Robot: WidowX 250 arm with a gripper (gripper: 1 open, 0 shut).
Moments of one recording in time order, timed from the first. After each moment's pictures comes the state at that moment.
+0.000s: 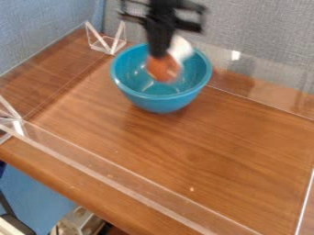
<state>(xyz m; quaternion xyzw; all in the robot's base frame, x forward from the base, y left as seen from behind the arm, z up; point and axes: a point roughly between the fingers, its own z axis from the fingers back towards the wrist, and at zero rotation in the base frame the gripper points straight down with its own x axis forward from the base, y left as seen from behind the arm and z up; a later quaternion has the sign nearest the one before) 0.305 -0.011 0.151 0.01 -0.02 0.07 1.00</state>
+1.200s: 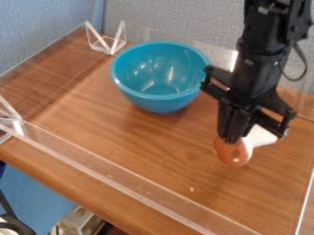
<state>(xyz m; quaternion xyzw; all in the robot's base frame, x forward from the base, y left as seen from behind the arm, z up) 0.264 -0.101 0.109 0.01 0.02 -0.15 0.99</state>
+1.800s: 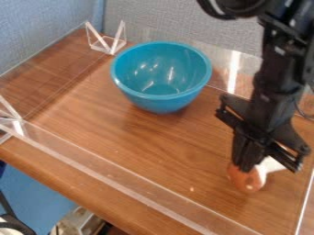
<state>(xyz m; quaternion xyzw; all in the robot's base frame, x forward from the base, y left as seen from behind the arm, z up) 0.254 -0.129 0.081 0.01 0.01 -0.18 0.98</state>
